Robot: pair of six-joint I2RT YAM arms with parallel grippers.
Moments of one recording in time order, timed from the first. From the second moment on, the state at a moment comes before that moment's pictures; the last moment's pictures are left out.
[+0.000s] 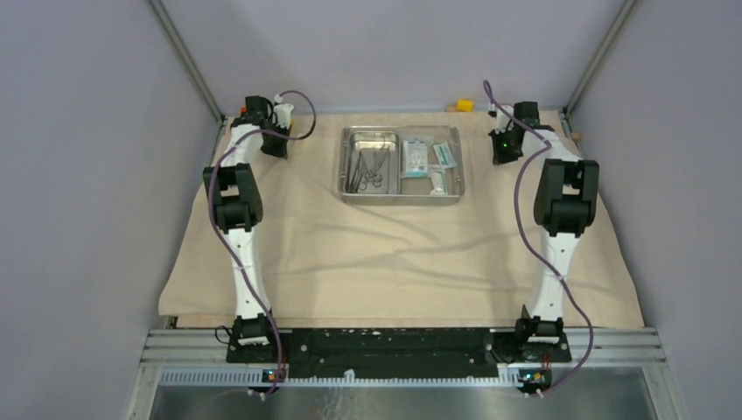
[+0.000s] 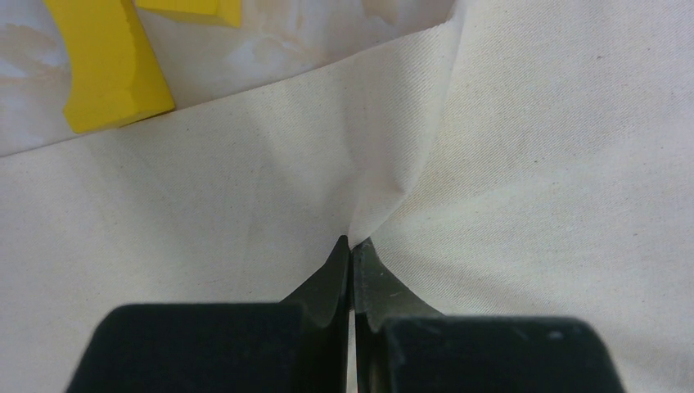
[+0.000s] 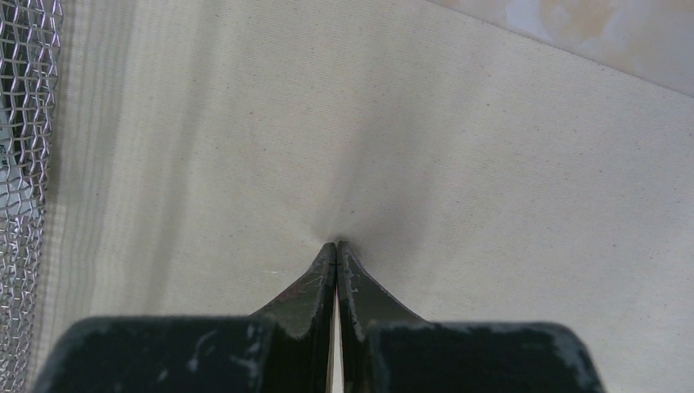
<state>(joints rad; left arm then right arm) 0.11 2.46 2.15 -0.67 0.24 0.37 -0.06 2.25 1.77 -0.48 -0.20 -0.30</state>
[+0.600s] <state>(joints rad) 0.12 2.49 2.17 -0.64 0.25 0.37 -0.04 2.29 1.83 -0.51 -0.20 -0.29</state>
